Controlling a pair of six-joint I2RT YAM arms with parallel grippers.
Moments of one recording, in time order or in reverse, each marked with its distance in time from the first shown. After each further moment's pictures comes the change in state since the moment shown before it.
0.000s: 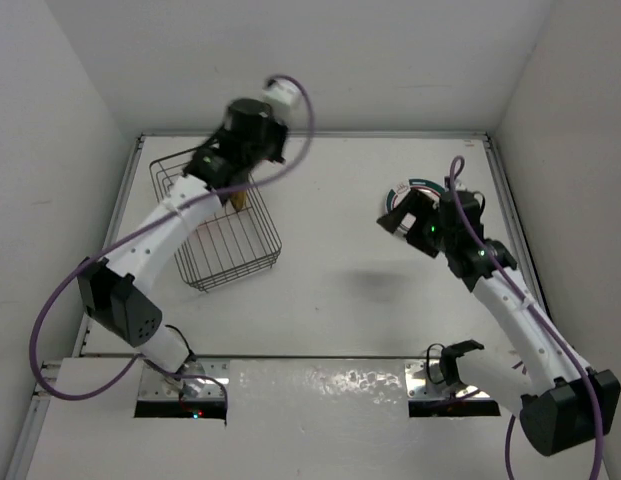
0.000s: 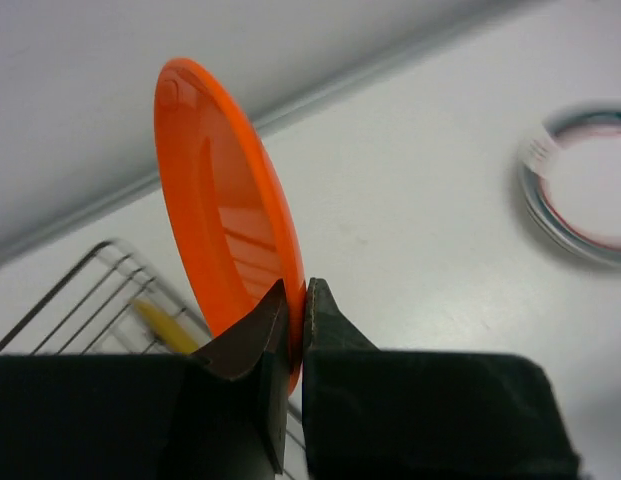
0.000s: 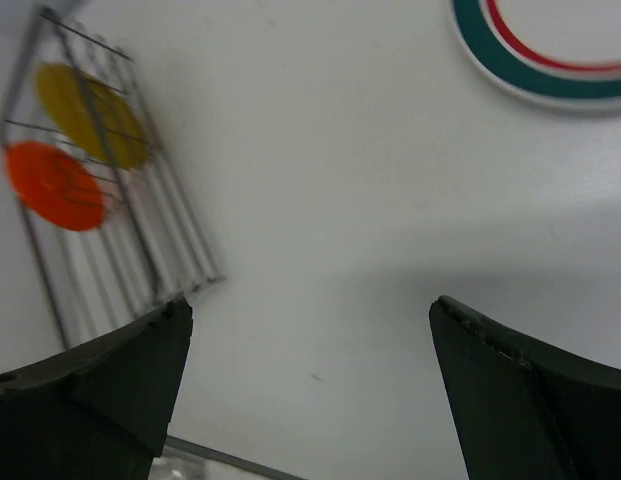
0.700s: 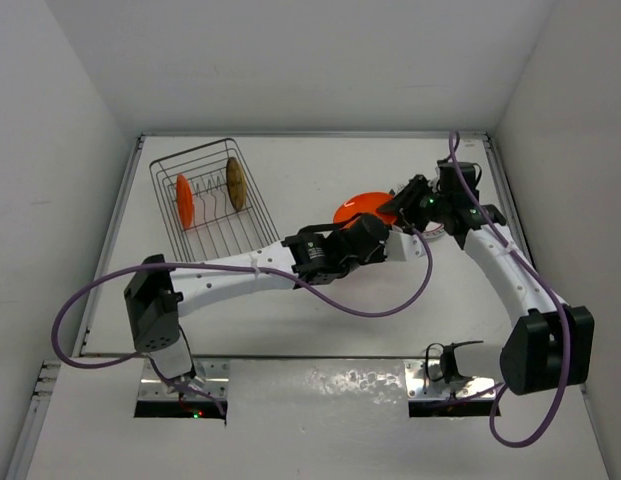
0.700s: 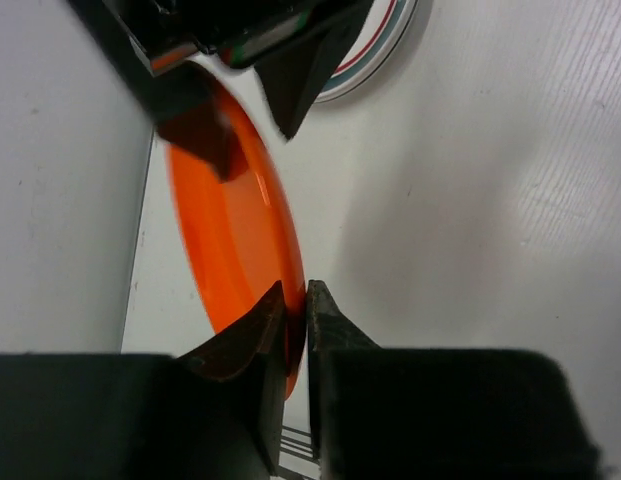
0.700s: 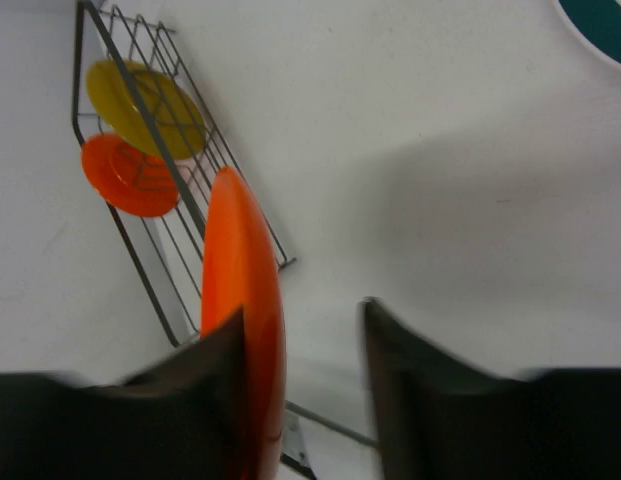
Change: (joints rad) left arm -0.732 0.085 -0.220 0.056 -0.271 0.534; right arm -0.140 0.345 0.254 0.011 -0.319 0.117
